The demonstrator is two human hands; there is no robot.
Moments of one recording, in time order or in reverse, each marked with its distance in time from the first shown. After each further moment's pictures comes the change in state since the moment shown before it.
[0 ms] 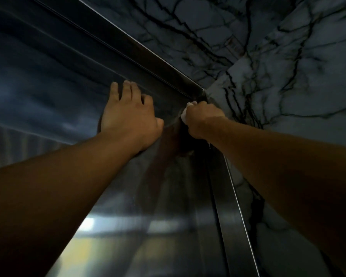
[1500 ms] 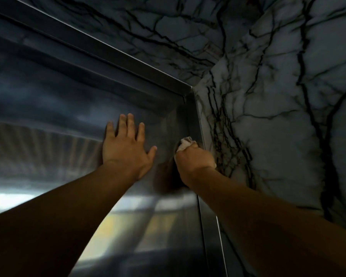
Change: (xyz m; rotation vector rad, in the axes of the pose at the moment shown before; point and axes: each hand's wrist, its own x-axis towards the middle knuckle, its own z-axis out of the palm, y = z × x) left_hand -0.072 0.025 -0.021 0.036 -0.236 -0.026; right_hand -0.125 0.000 0.015 0.026 -0.292 -0.056
